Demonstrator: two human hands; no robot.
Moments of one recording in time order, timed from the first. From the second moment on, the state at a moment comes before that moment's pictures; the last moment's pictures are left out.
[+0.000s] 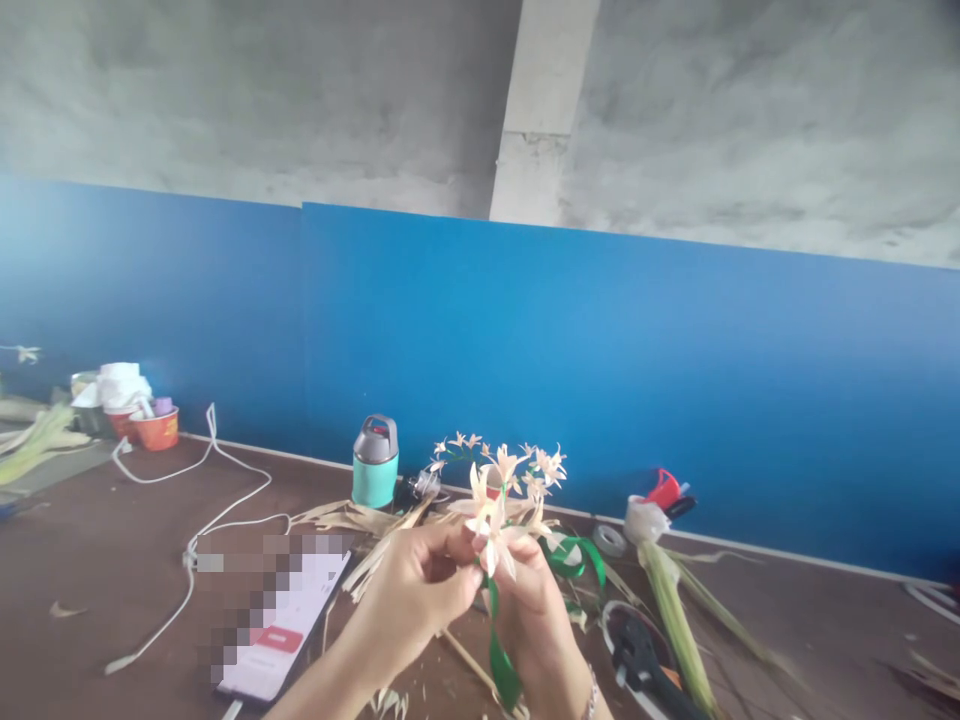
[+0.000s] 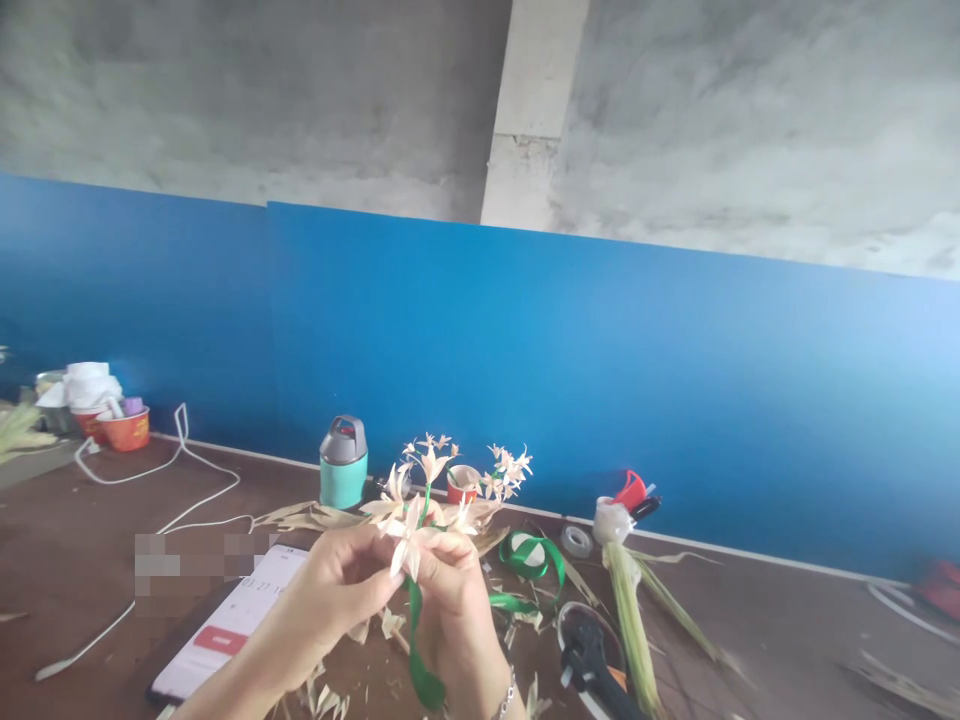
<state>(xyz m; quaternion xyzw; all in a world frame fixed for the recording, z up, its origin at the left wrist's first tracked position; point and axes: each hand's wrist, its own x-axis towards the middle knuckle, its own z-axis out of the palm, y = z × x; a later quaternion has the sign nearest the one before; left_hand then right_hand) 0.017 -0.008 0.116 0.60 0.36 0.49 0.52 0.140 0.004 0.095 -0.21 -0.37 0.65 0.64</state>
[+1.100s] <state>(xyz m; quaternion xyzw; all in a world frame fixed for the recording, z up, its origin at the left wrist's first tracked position) 0.007 0.011 0.107 0.50 0.39 0.58 0.52 0.166 -0.004 0.118 -0.46 -0.62 0.37 0.52</state>
